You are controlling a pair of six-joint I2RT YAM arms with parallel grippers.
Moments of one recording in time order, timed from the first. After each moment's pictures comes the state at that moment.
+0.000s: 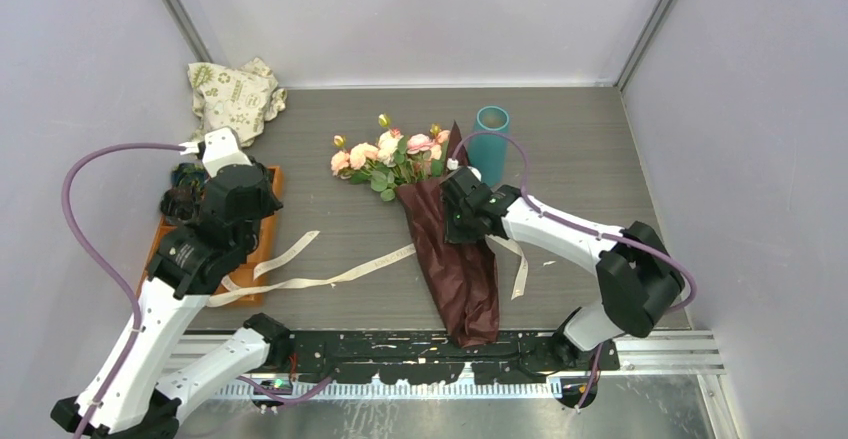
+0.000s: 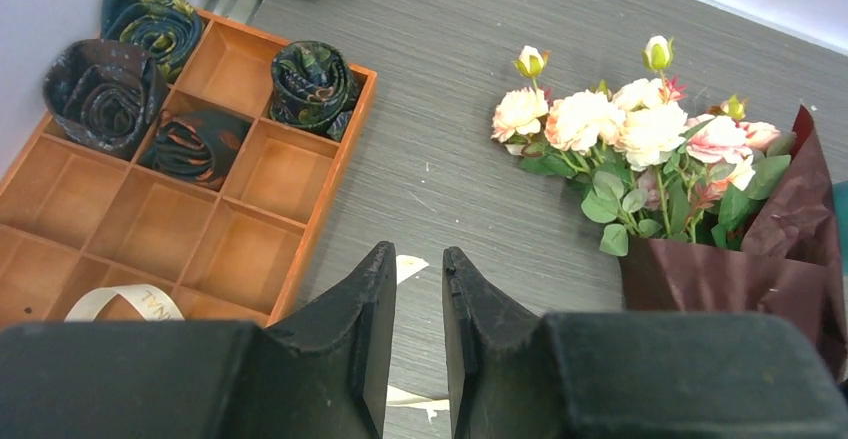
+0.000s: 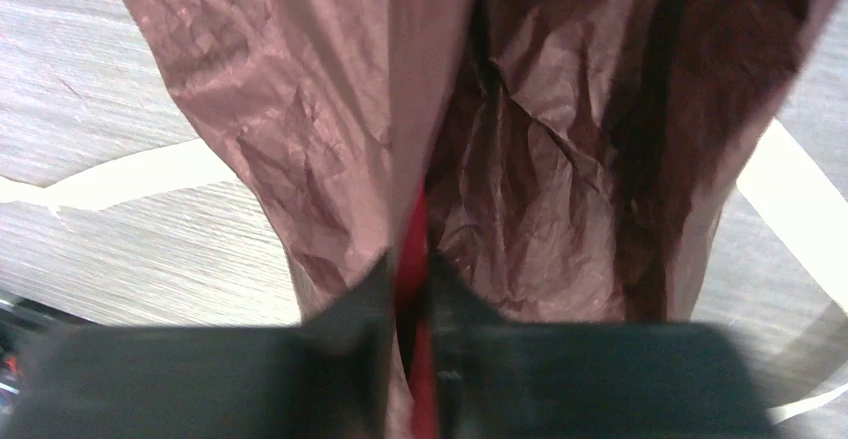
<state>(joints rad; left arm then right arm) -0.52 0.80 1.18 -0.89 -0.69 -0.52 0.75 1.49 0.99 -0.54 0.06 0.65</state>
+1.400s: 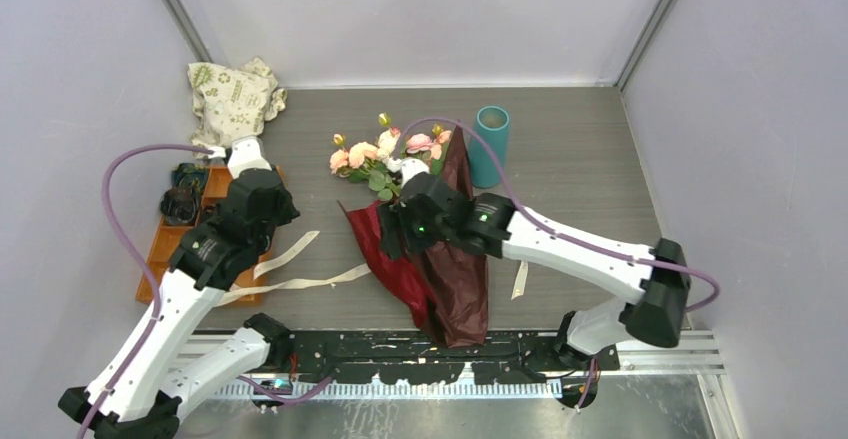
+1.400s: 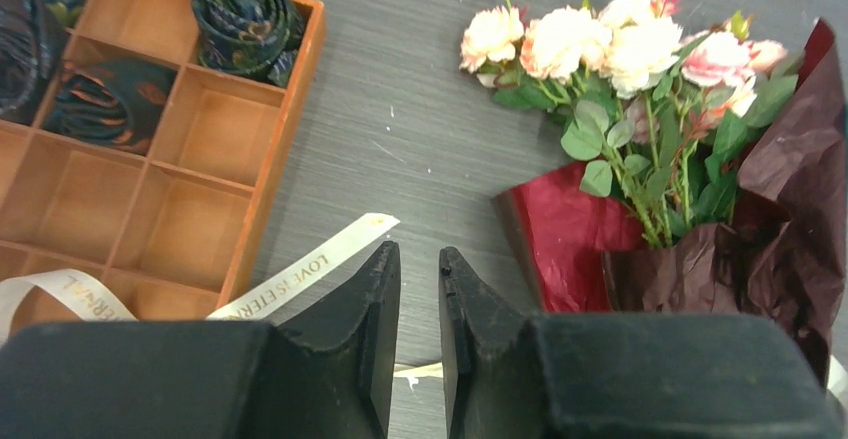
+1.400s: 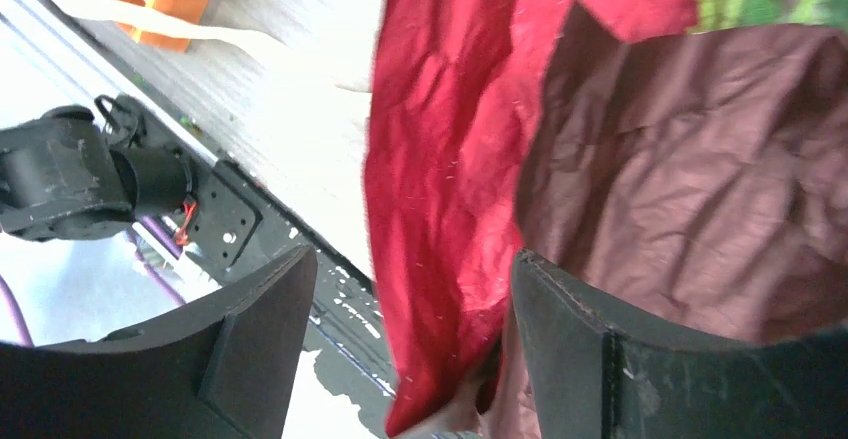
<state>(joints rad) -0.52 0.79 1.07 -0.85 -0.58 -0.55 1.08 1.47 1.28 -0.58 0.06 0.55</state>
